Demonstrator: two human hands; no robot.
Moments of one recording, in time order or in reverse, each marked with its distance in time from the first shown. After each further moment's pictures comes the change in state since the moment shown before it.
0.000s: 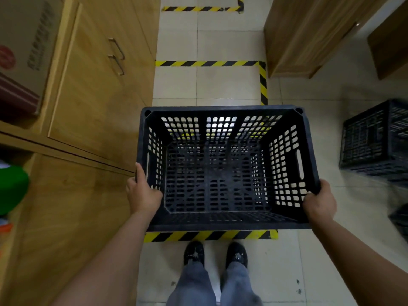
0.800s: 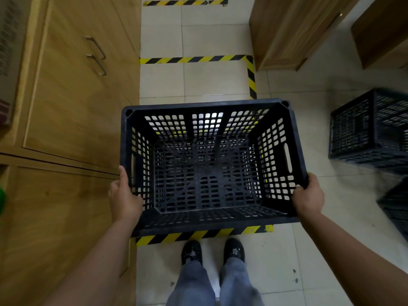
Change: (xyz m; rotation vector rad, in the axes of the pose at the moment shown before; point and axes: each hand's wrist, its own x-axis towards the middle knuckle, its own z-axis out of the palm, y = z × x) left_hand 0.008 -0.007 -0.011 0.033 0.038 0.037; right_hand -0.007 -0.009 0.005 0.086 0.005 0.021
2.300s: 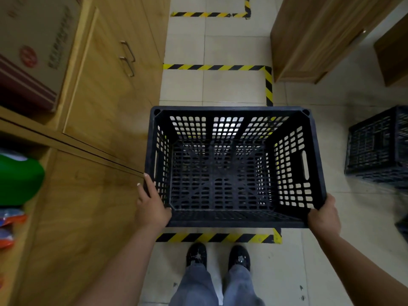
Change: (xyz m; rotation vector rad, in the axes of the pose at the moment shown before) left_hand -0.035 -0.021 0.016 0.294 -0.163 0.057; right_hand -0.016 0.027 -0.009 -0.168 -0.110 -0.014
